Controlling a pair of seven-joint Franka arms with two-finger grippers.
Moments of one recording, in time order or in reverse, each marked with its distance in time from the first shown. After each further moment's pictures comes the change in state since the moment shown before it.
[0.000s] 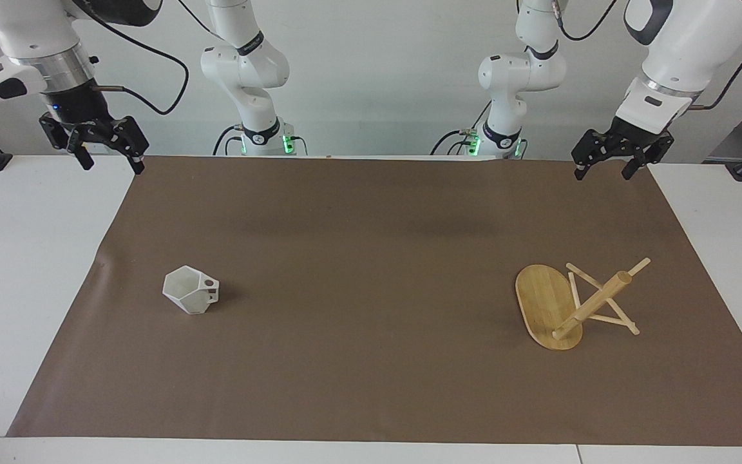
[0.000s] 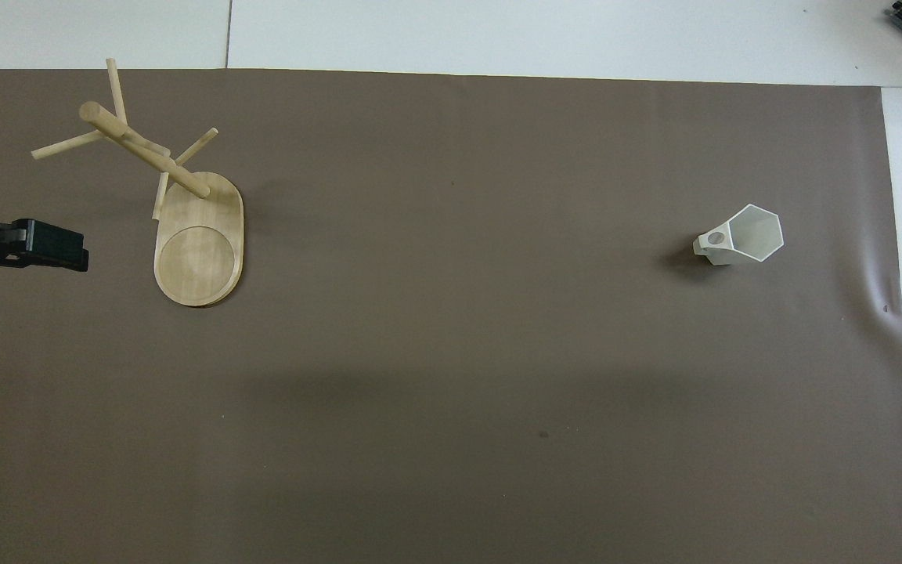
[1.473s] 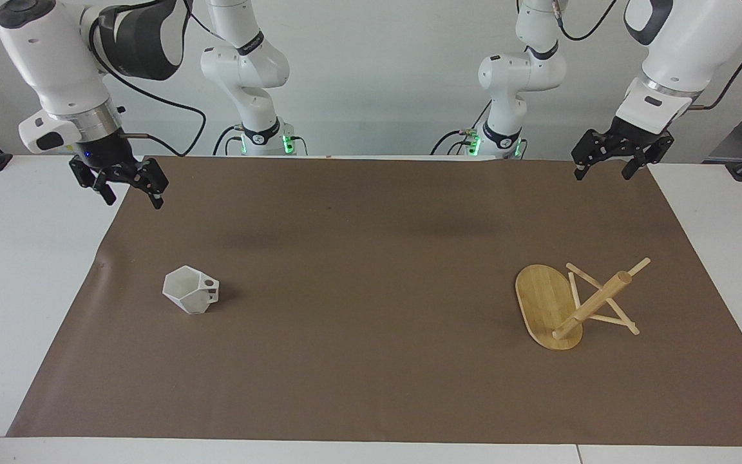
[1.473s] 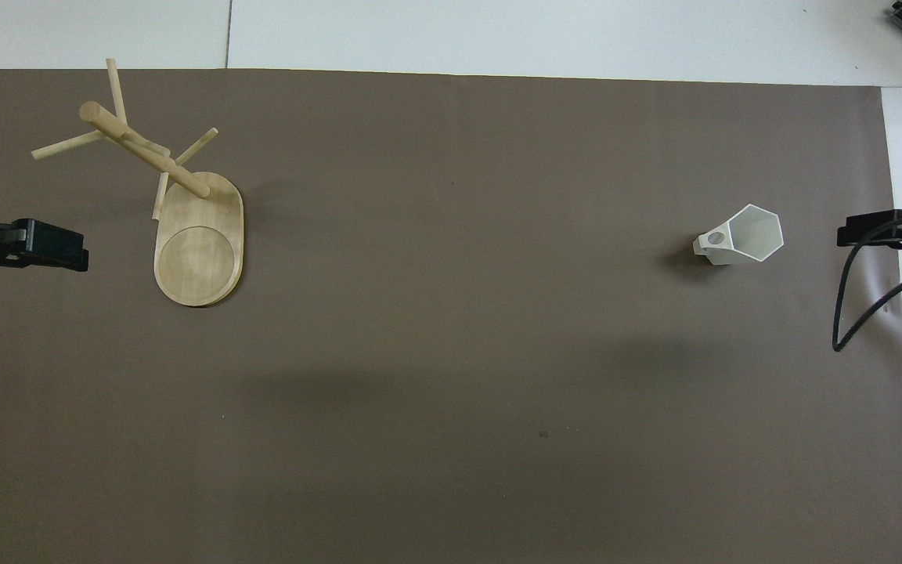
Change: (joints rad) left arm 0.000 0.000 0.000 0.000 0.000 0.000 0.000; right arm 0.019 -0.003 0.005 -0.260 0.000 0.281 0.000
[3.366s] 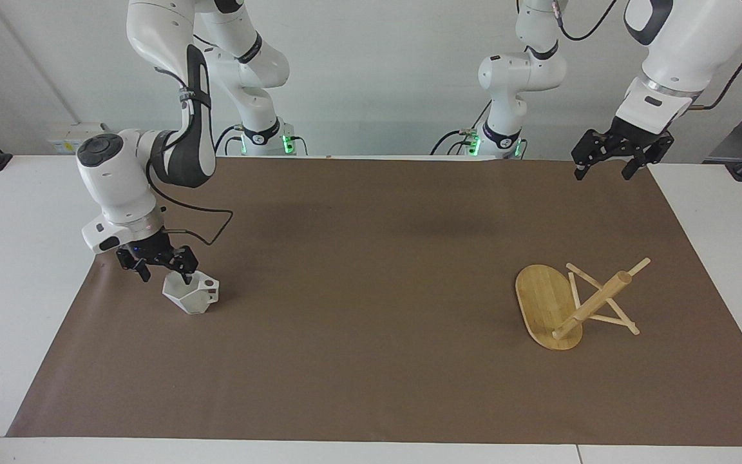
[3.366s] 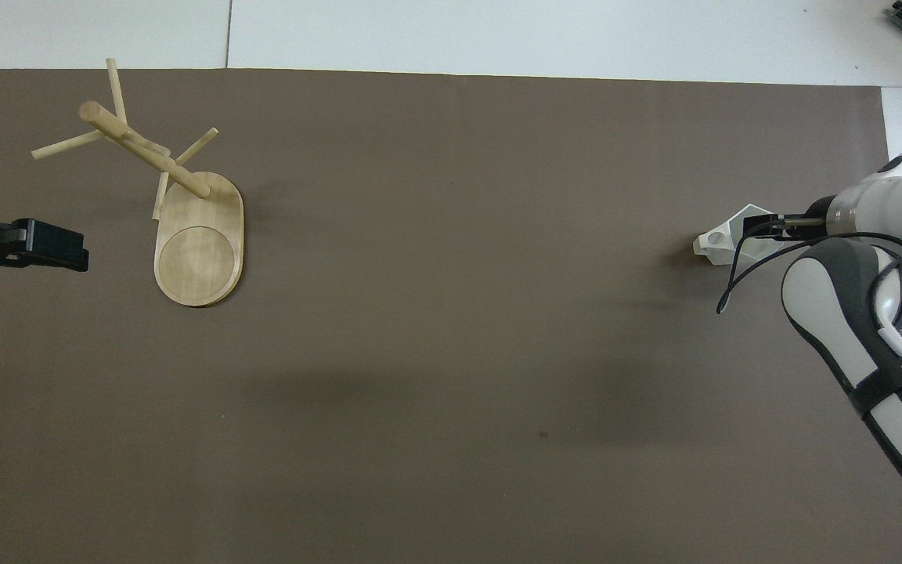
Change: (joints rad) left arm 0.000 0.000 0.000 0.000 0.000 0.000 0.000; right arm 0.000 0.241 0.000 -0.158 0.000 0.433 -0.037
